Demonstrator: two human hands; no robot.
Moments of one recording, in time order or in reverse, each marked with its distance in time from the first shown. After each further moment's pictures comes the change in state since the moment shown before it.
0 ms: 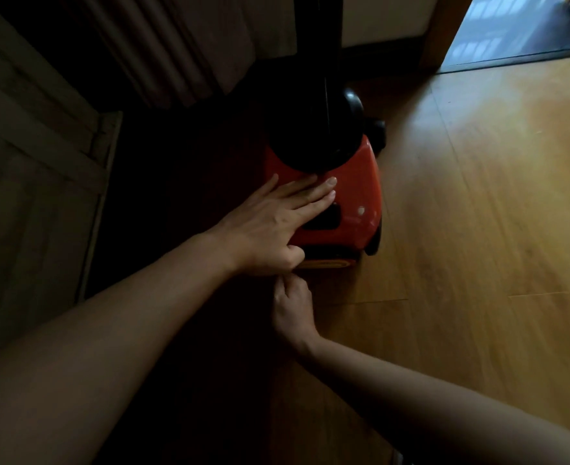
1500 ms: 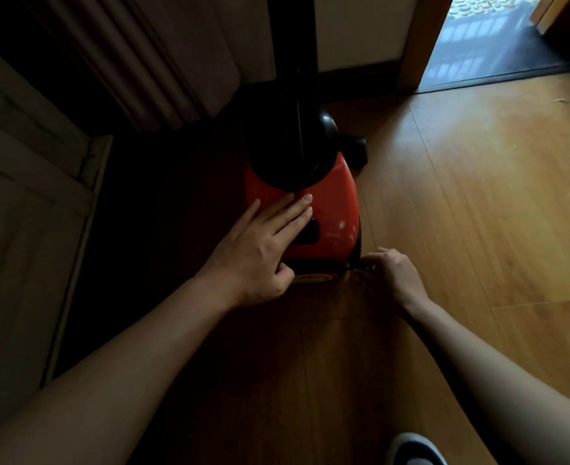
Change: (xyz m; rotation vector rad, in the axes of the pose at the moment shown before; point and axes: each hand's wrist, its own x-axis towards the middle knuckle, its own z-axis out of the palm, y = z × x) left_hand -0.001 0.022 0.020 0.009 0.235 -0.097; right_hand 0.081 0.047 -0.196 -0.842 0.107 -0.345
